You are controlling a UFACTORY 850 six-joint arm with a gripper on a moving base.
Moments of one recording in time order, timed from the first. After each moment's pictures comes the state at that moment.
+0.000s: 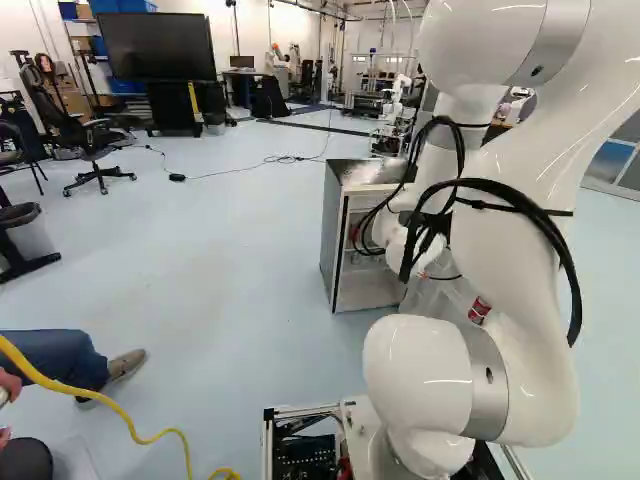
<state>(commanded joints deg) -18.7 -21.7 -23.4 34.4 81.2 0.0</state>
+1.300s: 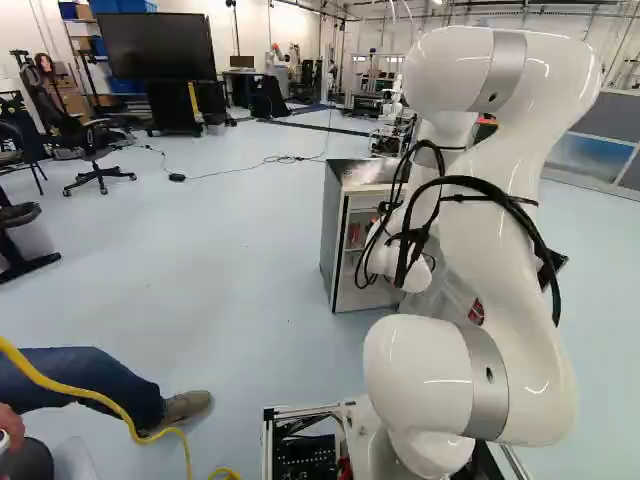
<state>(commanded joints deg) -18.4 -34.3 -27.9 0.0 81.2 0.0</state>
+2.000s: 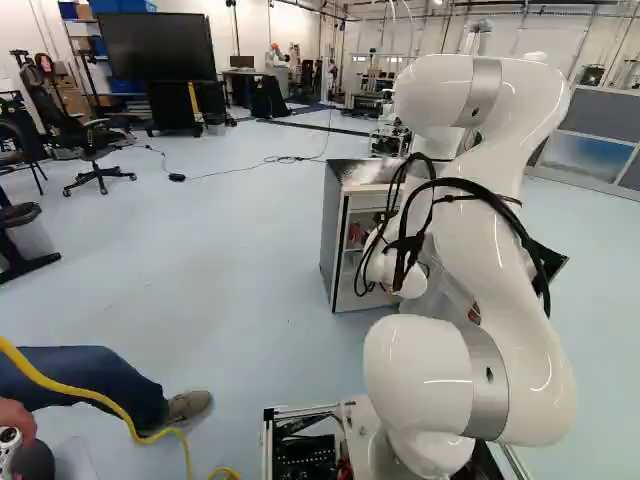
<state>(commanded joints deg) -18.3 -41.0 -30.8 -0.7 81.2 0.0</state>
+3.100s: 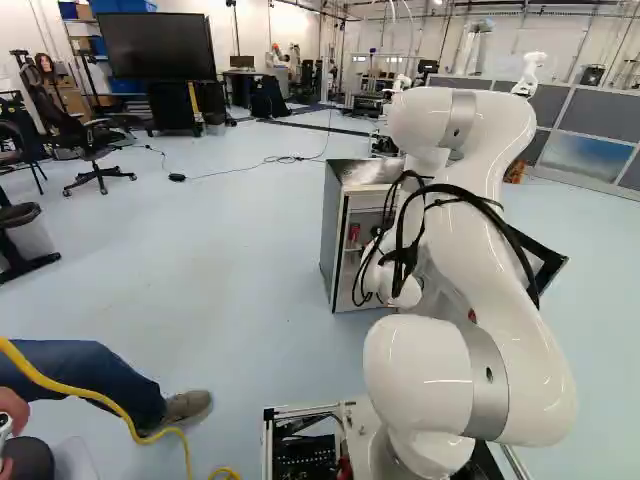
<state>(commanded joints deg) -18.3 -49.9 -35.2 -0.7 81.2 0.0</state>
